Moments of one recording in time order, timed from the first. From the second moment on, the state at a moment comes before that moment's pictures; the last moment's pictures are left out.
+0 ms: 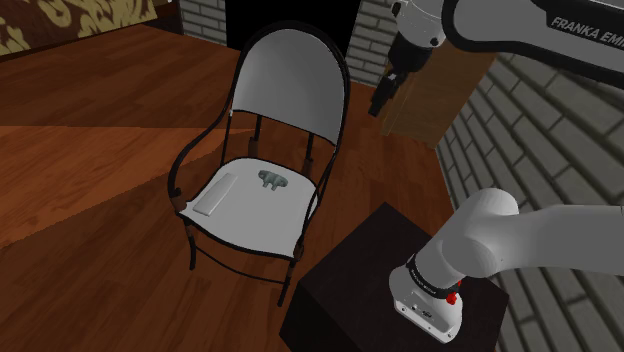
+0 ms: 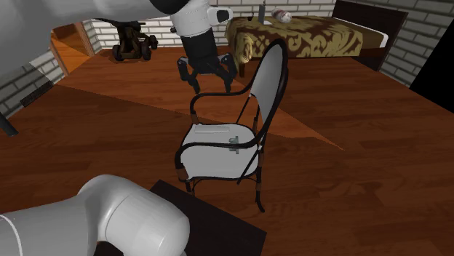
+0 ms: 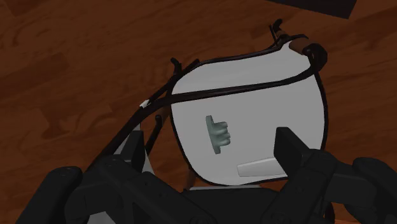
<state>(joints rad) 0.00 -0.82 0.07 -2.35 -0.10 1.68 -0.16</state>
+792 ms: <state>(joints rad) -0.01 -0.57 0.08 -2.45 -0.08 2.00 -0.12</state>
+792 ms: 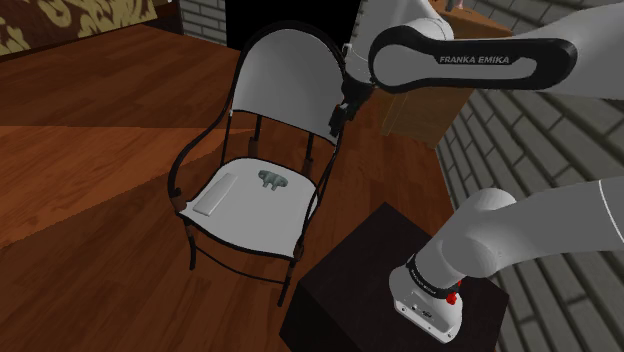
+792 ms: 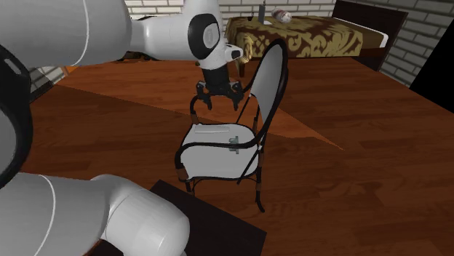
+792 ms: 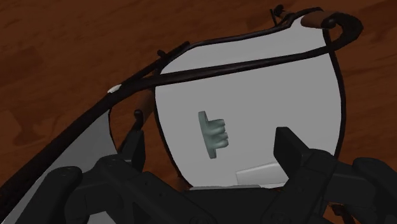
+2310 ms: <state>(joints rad) 0.00 0.31 0.09 -2.15 -0.12 2.51 -0.05</state>
